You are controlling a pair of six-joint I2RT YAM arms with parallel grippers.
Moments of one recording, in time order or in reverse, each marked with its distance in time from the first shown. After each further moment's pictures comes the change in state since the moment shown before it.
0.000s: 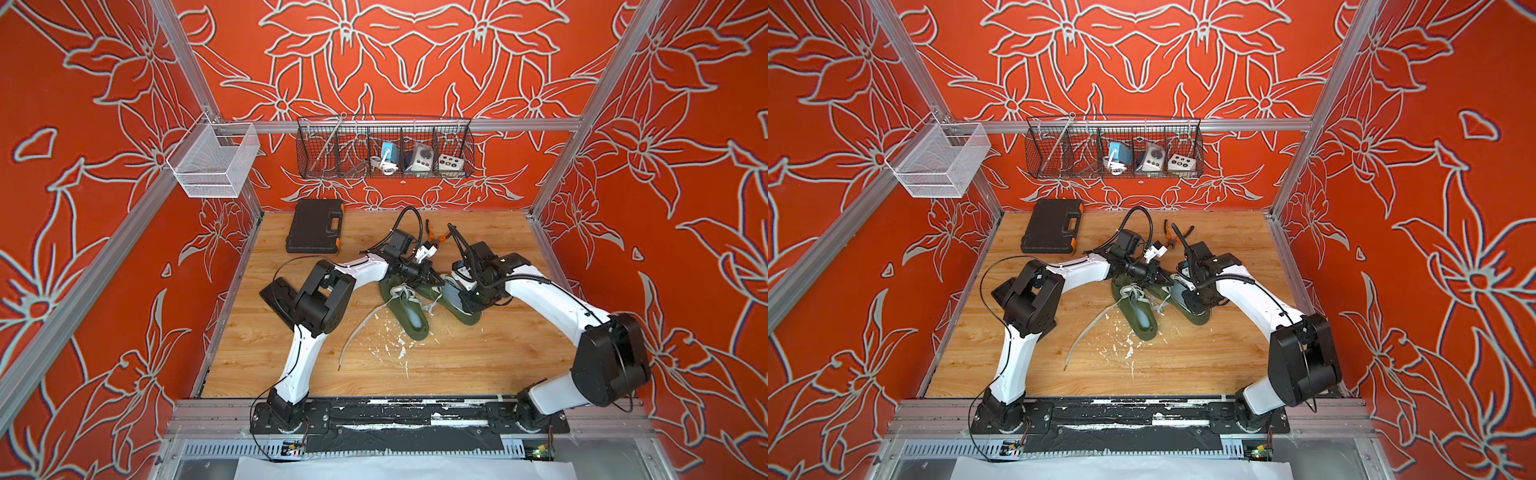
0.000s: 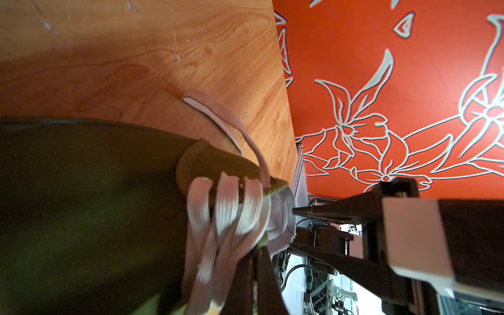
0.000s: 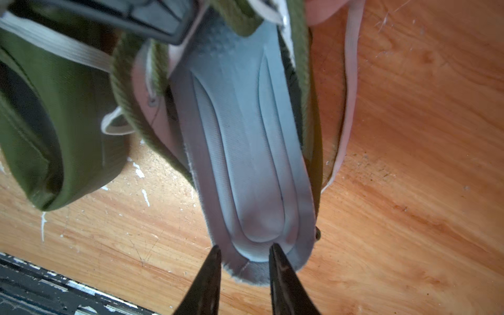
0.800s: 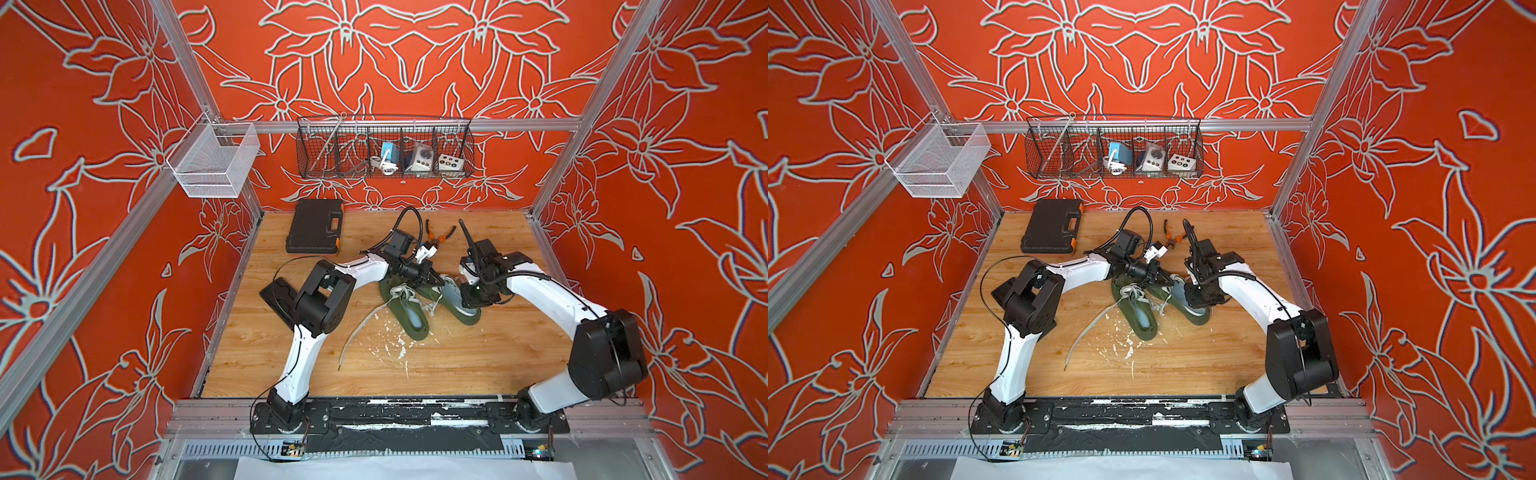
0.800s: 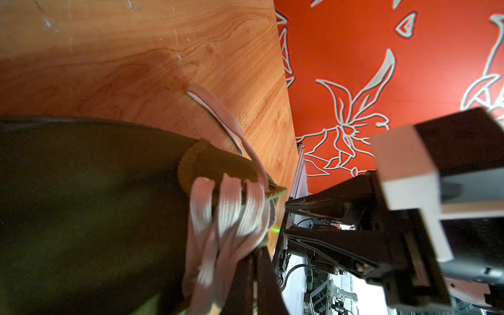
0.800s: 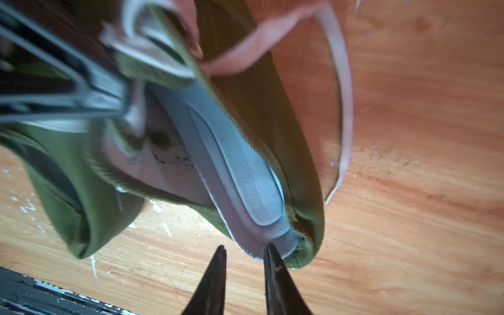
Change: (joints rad) left arm -0.002 0.000 0.000 -0.004 -0.004 0.000; right arm -0.042 0.031 -0.013 0.044 -0.069 0.185
